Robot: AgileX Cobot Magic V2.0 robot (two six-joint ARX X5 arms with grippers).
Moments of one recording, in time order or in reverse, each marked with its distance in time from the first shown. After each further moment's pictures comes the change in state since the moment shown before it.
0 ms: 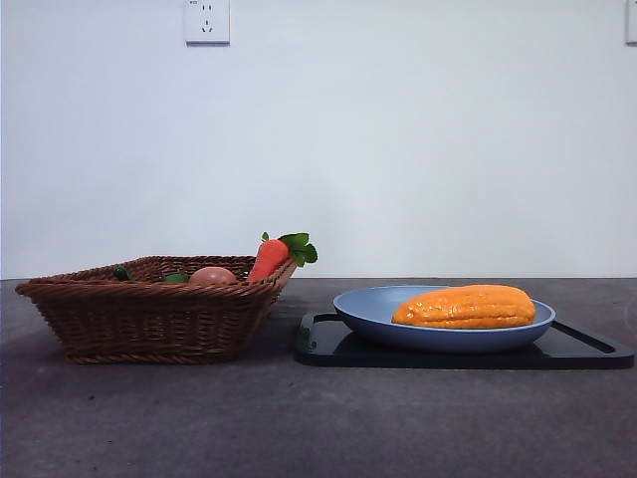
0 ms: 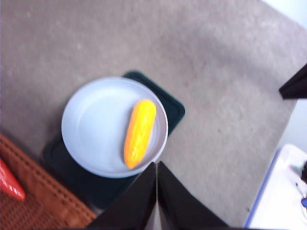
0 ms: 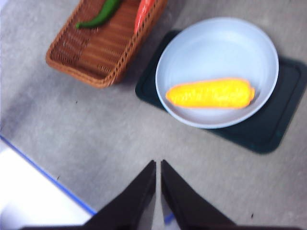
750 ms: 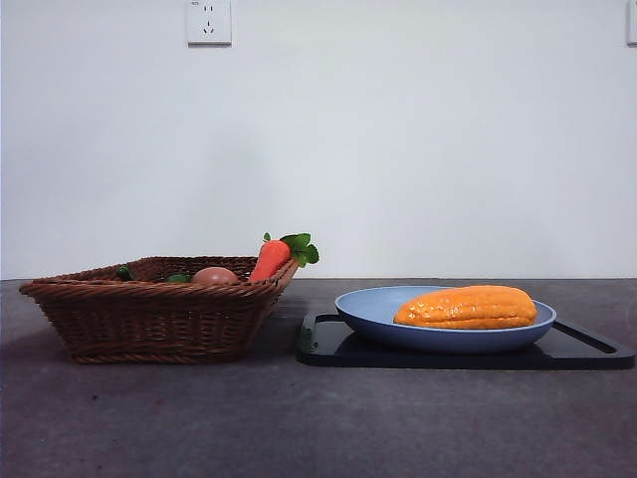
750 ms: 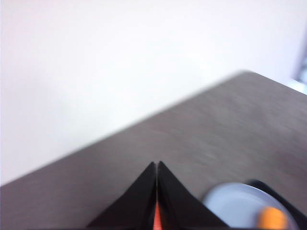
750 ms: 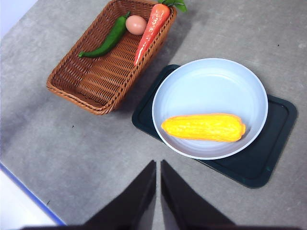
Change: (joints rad) left arm 0.420 -0.226 -0.024 0.271 -0.031 0.095; right arm 0.000 0.000 0.000 0.113 0.000 0.000
